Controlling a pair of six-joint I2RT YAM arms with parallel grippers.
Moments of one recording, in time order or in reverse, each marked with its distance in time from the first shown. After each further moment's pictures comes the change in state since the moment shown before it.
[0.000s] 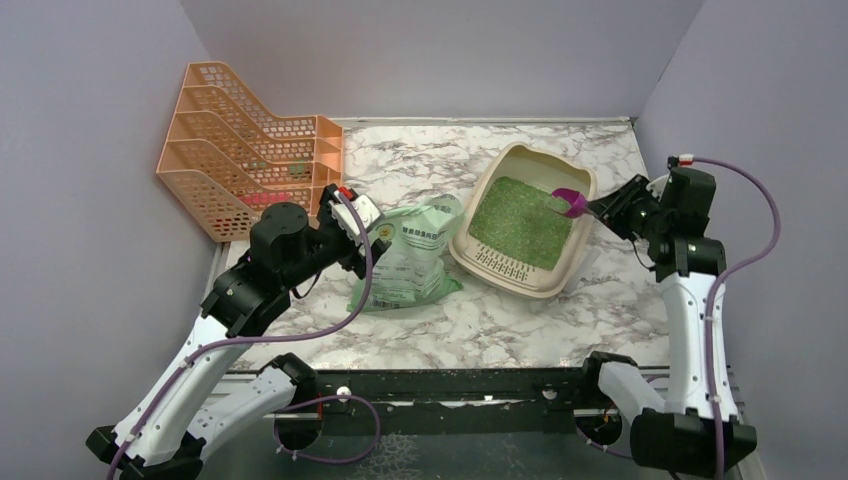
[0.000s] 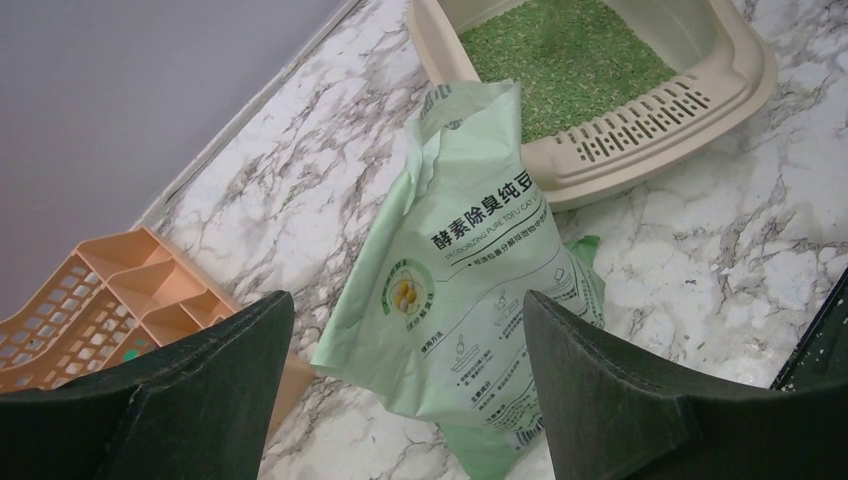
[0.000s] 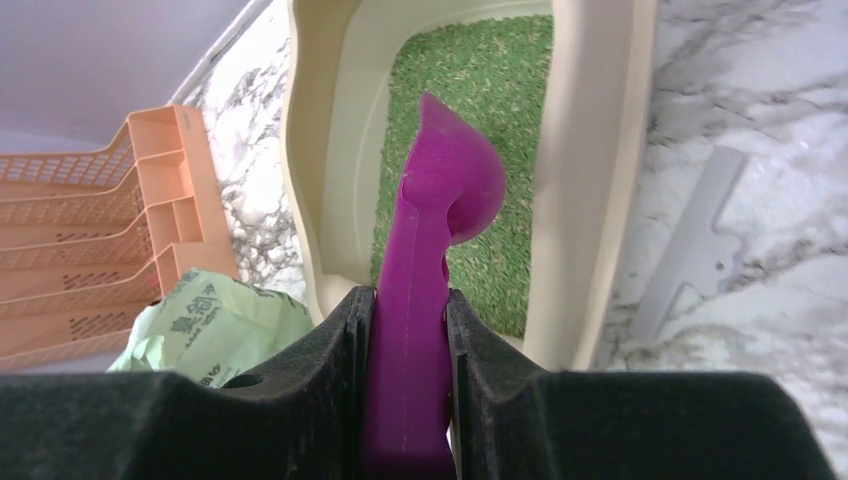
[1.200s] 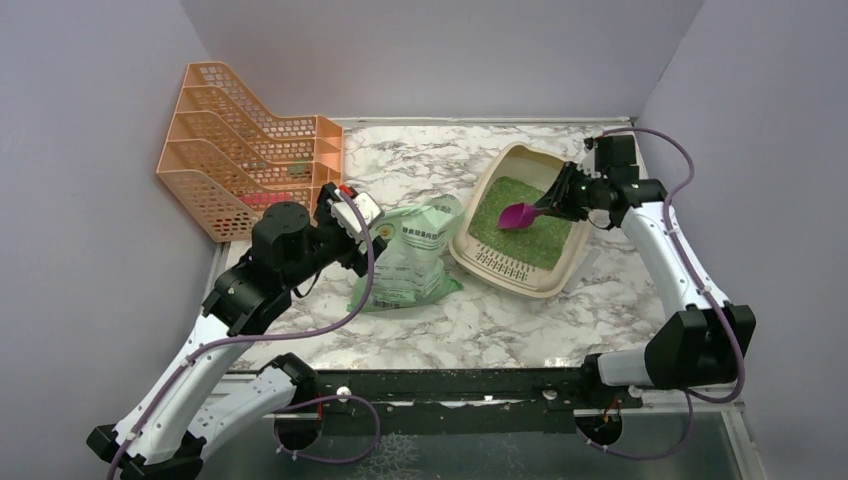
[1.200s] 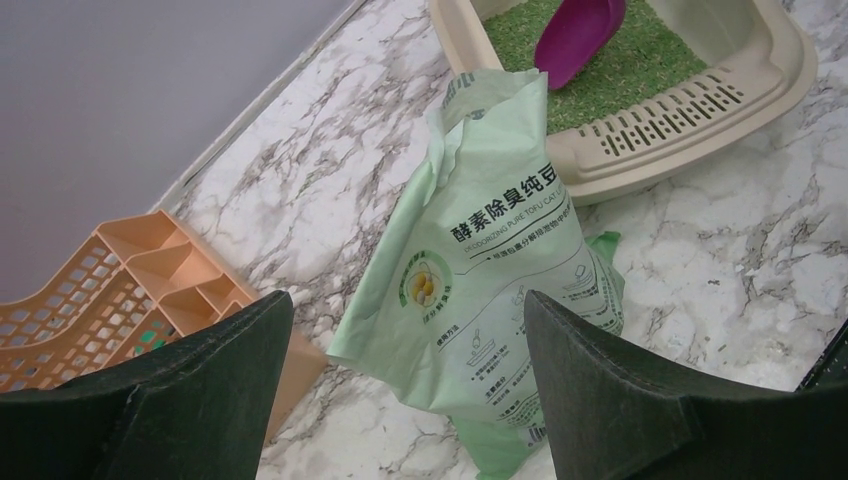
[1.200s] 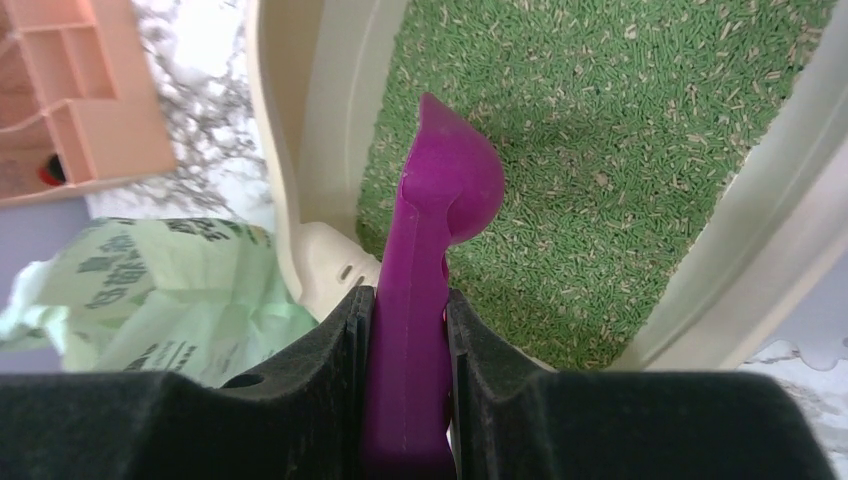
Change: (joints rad) left arm 0.000 0.009 0.000 -0.004 -0.056 0.005; right arm 0.232 0.411 0.137 0.039 -0.051 -0.098
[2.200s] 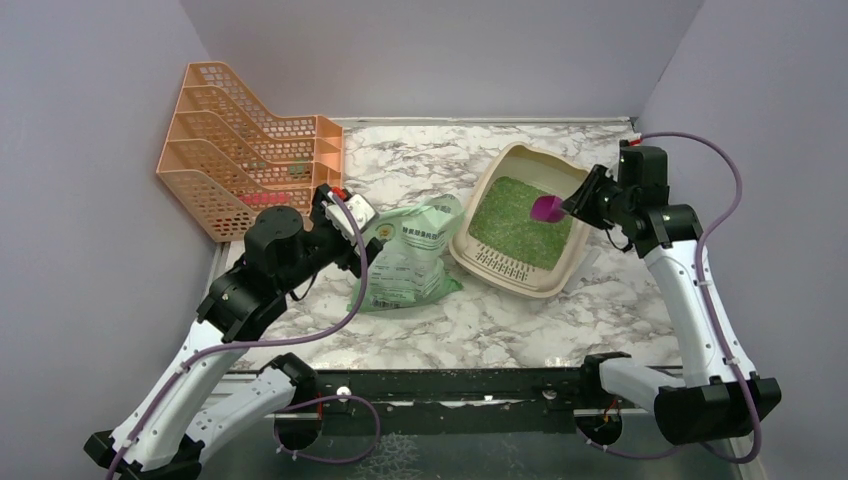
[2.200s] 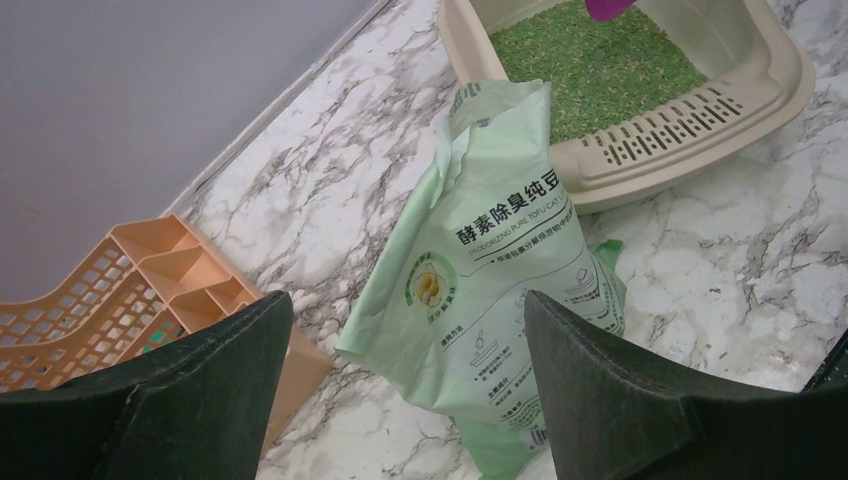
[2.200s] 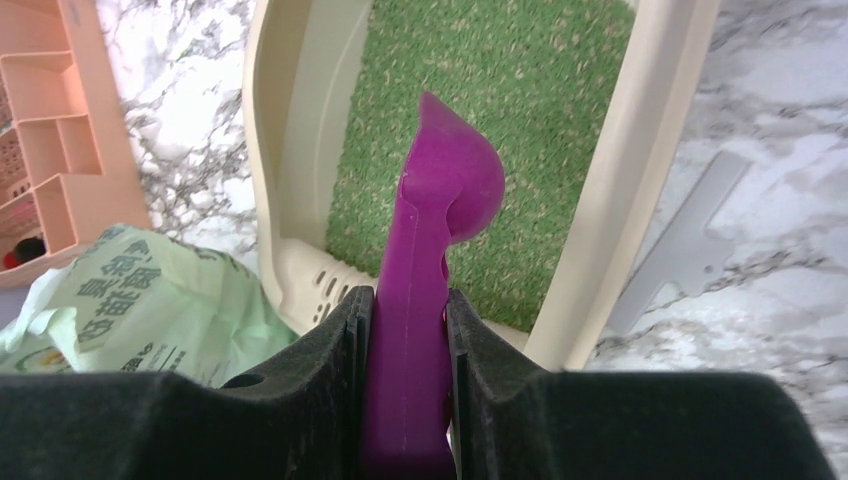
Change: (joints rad) left arm 0.000 -0.034 -0.005 0.002 -0.012 -0.002; right arm 0.050 -0.200 0.031 -0.113 0.287 0.009
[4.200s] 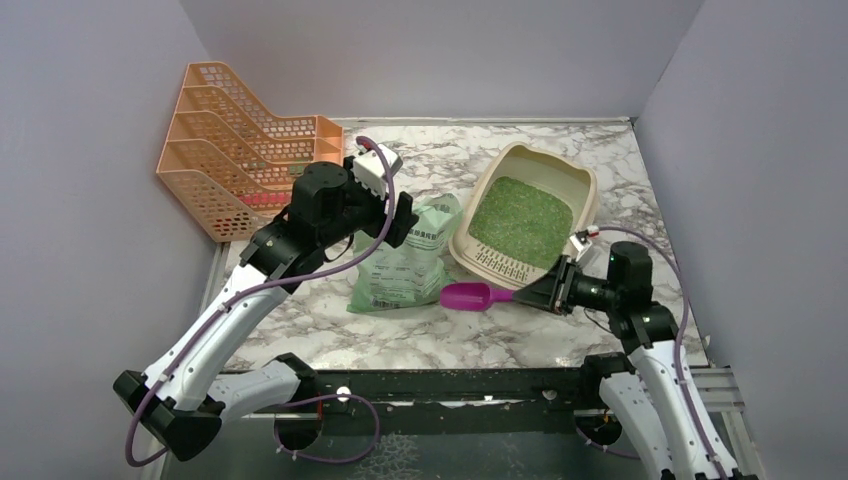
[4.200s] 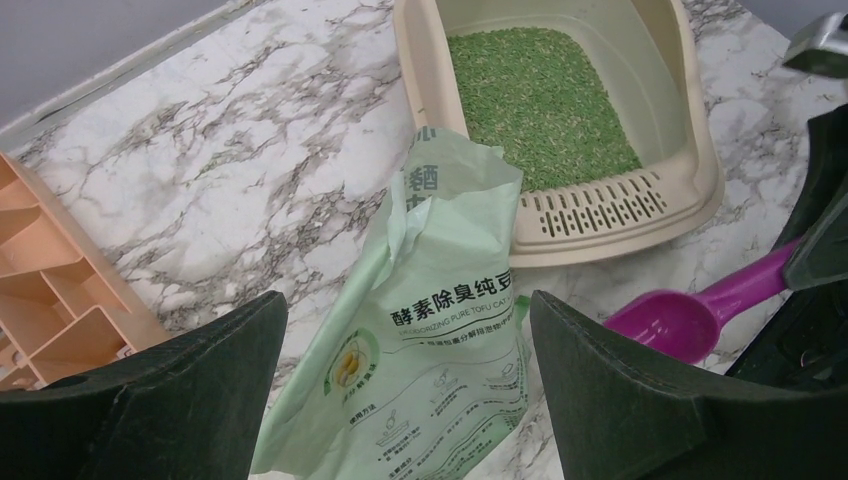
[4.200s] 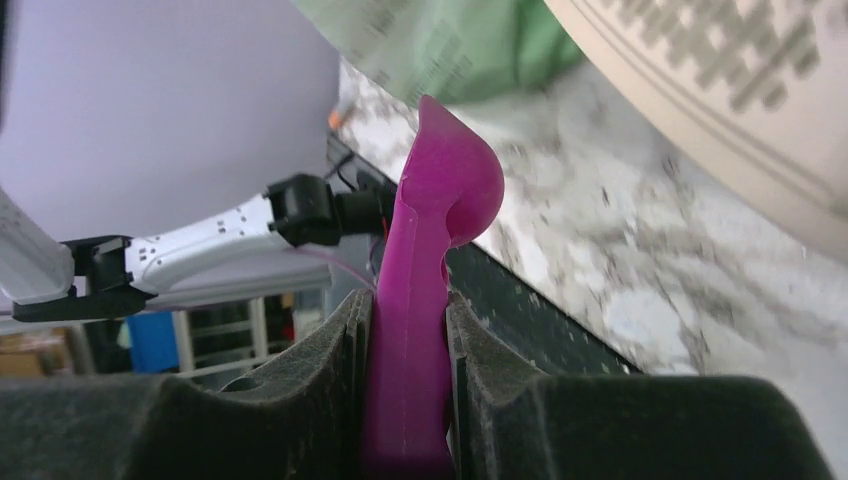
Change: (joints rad) left arm 0.000 0.295 0.152 0.052 0.019 -0.323; right arm -0.001 -0.571 -0.696 0.281 -0.827 0.256
